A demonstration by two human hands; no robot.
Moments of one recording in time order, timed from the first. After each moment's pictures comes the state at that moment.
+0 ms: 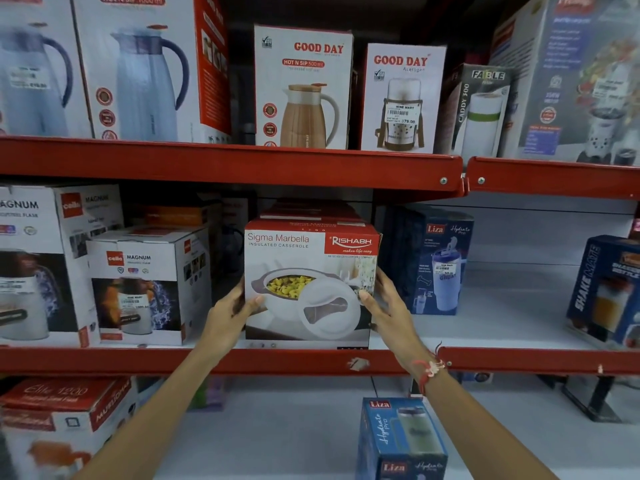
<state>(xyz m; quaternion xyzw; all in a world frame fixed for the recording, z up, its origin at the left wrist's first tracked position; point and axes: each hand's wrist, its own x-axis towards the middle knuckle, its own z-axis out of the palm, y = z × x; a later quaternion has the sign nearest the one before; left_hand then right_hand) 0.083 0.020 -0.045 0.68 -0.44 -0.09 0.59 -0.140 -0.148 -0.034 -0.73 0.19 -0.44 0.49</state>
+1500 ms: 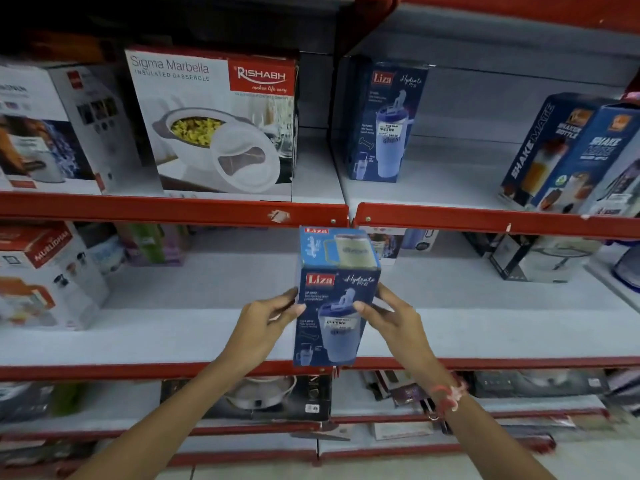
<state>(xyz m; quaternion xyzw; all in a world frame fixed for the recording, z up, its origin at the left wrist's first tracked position) -0.170 0.030 -0.181 0.67 -0.44 -0.26 0.54 -0.356 -0.115 -0.187 -0.72 0.29 -0.32 0.54</state>
